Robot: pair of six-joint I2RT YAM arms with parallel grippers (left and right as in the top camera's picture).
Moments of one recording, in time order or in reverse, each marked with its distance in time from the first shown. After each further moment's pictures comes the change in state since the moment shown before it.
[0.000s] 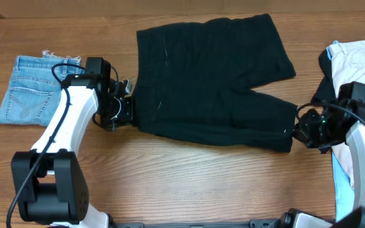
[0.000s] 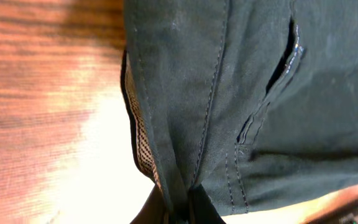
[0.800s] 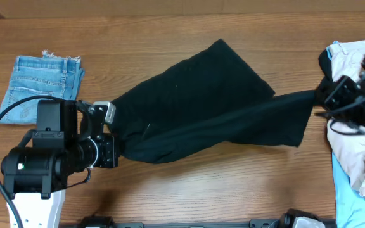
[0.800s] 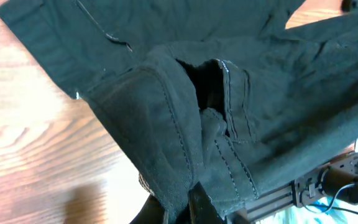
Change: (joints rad) left arm 0.000 -0.696 0.008 -0.350 -0.003 0.060; right arm 0.060 -0.141 0.478 -0.115 -0.044 -0.007
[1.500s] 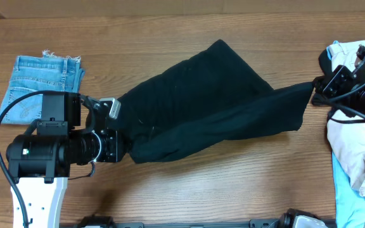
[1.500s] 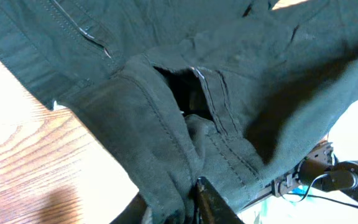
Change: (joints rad) left arm 0.000 0.056 0.000 0.012 0.088 0.005; right arm 0.004 0.049 0.000 0.075 -0.001 -0.003
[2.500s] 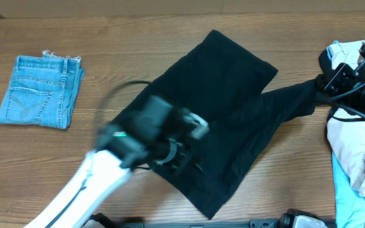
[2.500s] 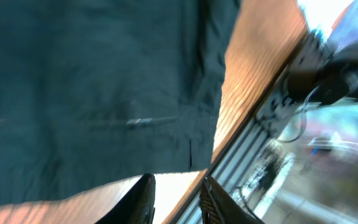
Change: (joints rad) left arm -0.640 0.193 -0.056 0.295 -0.049 0.019; right arm 0.000 0.000 0.000 0.030 0.023 0.001
